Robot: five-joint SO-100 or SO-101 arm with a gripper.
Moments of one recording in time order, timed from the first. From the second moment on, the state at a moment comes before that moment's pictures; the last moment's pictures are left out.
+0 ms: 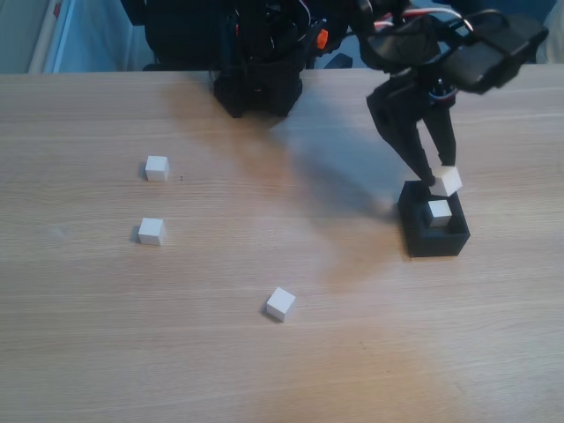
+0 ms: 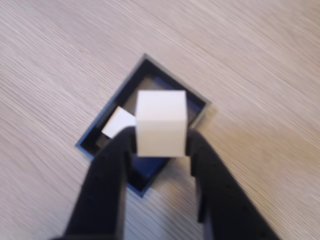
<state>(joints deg) -40.3 117.5 120.7 35.3 -85.4</state>
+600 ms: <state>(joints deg) -38.8 111.1 122.1 27.0 -86.2</state>
